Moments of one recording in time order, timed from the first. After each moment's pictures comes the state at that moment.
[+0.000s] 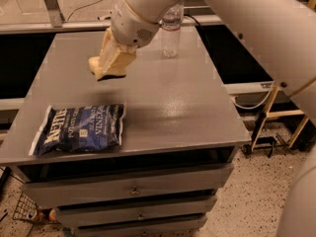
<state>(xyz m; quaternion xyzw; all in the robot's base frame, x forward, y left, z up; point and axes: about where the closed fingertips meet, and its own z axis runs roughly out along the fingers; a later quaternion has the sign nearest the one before) 0.556 0.105 0.949 -0.82 0.48 0.15 0.27</state>
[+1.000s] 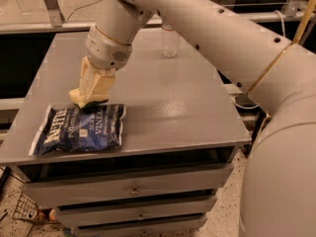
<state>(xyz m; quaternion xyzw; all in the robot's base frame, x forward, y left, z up) 0.520 0.154 0.896 -0.86 0.42 0.21 0.19</state>
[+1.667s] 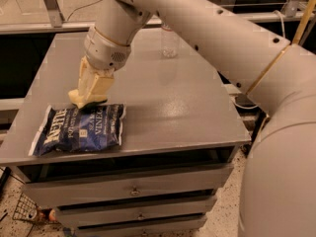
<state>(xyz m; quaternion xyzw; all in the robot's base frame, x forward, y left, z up) 0.521 0.159 0.895 -0.86 0.42 0.21 0.19</state>
